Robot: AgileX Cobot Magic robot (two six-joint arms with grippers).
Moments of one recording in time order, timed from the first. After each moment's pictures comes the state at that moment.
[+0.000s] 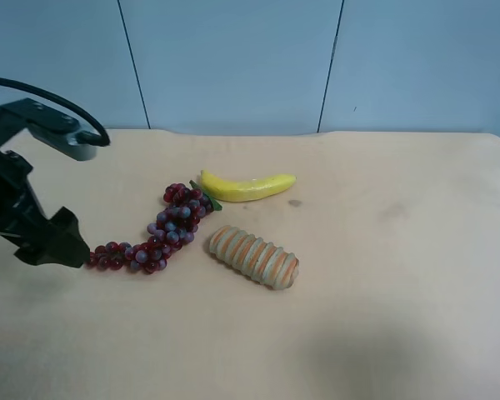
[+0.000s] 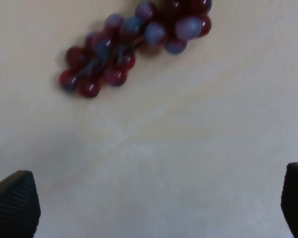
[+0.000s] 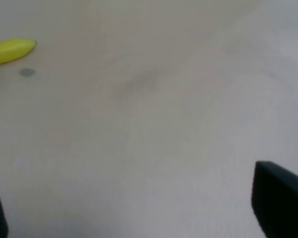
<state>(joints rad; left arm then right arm) -0.36 1.28 -0.76 -0.04 0.82 0.24 -0.03 0.00 -0.48 0.10 1.07 -0.01</state>
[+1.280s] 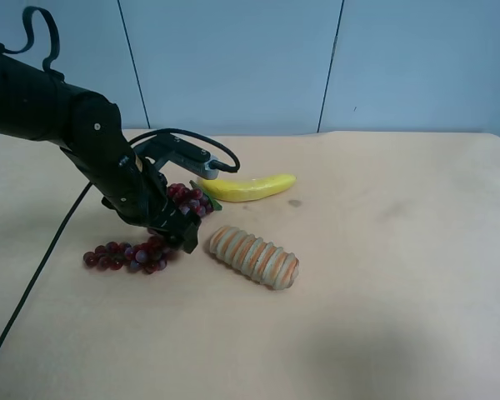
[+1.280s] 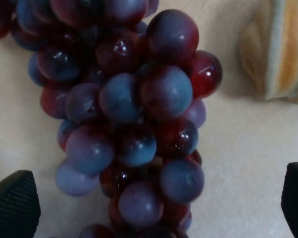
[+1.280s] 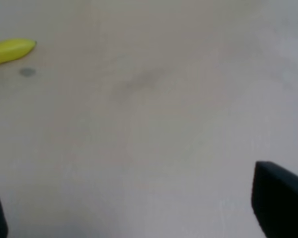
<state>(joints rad) -0.53 1.83 -0.97 0.01 0.45 0.08 -0.03 0.00 -0.48 0.10 1.07 -0.01</state>
